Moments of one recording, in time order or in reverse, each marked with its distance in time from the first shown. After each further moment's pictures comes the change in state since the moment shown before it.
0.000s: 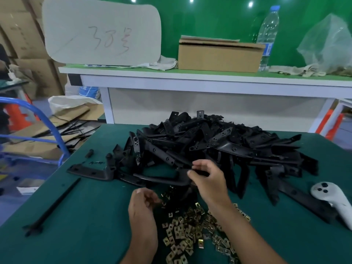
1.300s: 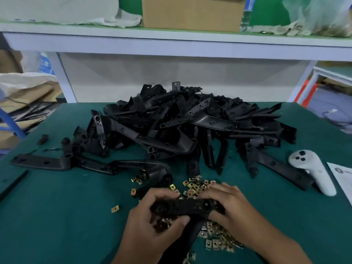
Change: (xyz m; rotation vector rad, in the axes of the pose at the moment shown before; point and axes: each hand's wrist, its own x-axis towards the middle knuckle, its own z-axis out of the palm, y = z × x) left_hand -0.060 -0.003 0.005 0.478 -0.750 0.355; right_hand -0.054 0.055 -0.127 -0.843 -0.481 -0.368
